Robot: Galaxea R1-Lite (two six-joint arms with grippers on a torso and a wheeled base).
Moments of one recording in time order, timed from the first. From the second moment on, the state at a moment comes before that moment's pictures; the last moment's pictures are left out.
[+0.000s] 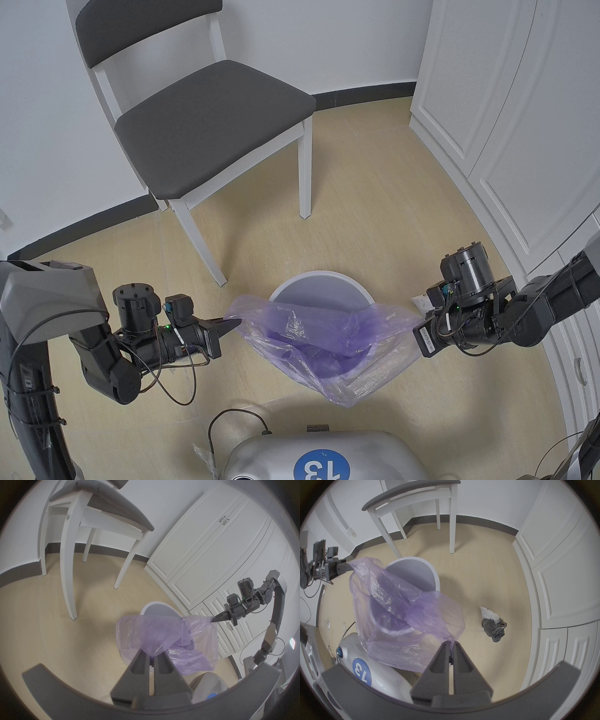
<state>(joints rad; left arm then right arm) -0.22 2.24 -0.56 -1.36 -0.57 -0.15 0.47 1.91 -0.85 -0.24 -0.22 -0.08</state>
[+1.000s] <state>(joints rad) -0.17 2.50 -0.70 -1.55 -0.65 -0.15 0.39 2.18 -0.53 -0.92 -0.20 -0.34</state>
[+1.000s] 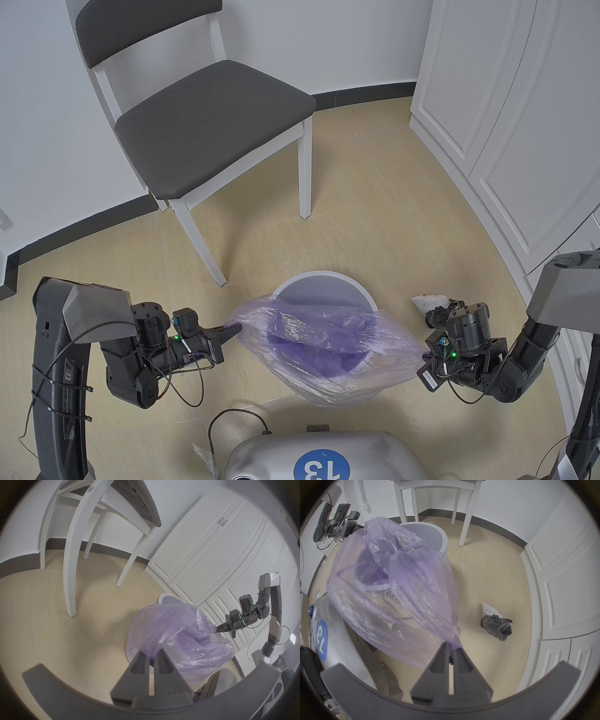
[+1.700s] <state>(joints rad) -0.19 2.44 -0.66 -1.55 -0.64 -0.15 0.40 2.06 -0.45 -0.92 -0.12 -0.37</state>
